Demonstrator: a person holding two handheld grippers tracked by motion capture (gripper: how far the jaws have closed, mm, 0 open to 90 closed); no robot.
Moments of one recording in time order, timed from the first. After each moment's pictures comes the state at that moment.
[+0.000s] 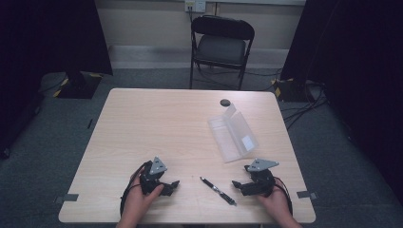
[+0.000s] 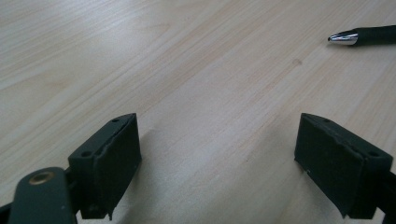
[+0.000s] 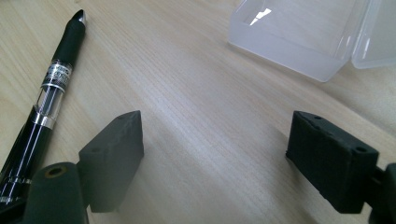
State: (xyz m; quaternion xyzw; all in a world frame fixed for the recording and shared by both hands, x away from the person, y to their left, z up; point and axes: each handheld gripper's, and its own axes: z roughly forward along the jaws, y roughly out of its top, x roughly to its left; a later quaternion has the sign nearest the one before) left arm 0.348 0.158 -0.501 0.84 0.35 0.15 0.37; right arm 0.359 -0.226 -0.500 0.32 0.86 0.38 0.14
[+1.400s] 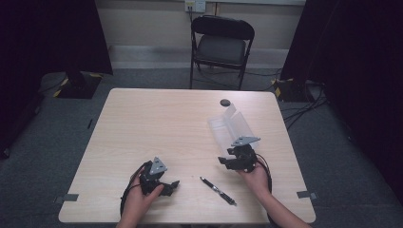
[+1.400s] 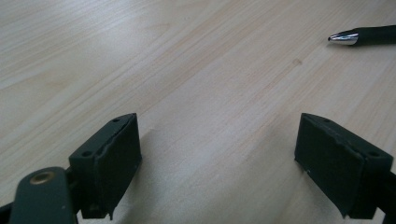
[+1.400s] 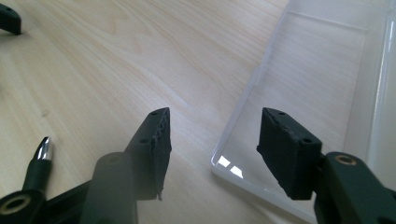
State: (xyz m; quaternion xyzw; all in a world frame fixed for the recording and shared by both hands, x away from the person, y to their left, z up) left arm 0.347 0.158 -0.501 0.84 0.35 0.15 0.37; right arm 0.422 -0.173 -0.475 0.36 0.84 0.38 0.13
